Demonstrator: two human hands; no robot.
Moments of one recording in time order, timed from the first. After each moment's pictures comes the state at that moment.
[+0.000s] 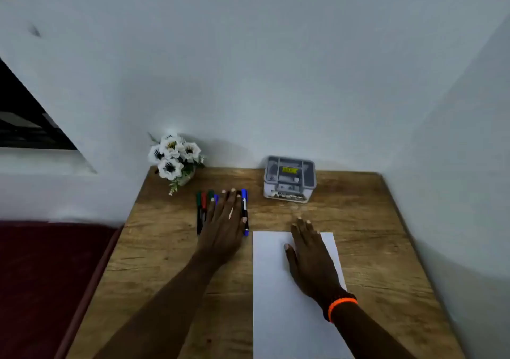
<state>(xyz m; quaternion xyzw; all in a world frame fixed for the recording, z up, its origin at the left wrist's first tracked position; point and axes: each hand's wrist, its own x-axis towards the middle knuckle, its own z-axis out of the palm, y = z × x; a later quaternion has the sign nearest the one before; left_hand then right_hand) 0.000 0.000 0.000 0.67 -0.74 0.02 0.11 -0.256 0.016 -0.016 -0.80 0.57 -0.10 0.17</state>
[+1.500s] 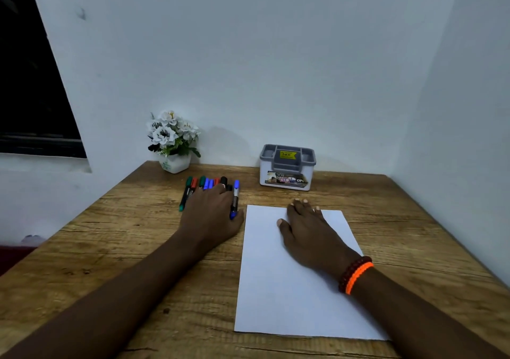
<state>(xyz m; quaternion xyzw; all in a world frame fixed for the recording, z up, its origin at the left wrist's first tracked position) -0.028 0.035 -0.033 0.66 -0.69 0.21 0.18 -0.255 -0.006 -0.057 -0.84 0.52 -0.10 0.05</state>
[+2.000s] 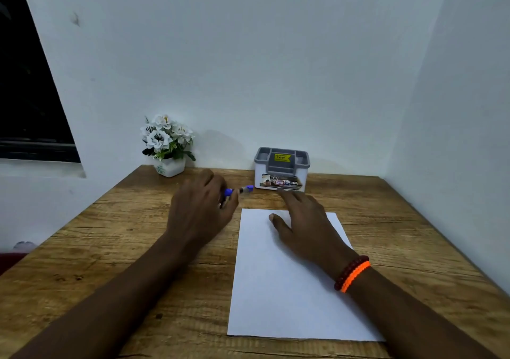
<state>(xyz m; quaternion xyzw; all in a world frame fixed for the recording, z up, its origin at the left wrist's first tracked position) -0.030 0.047 -0.014 0.60 -0.66 0.28 0.35 -0.258 -0.006 -0.042 -0.84 0.47 -0.27 0.03</state>
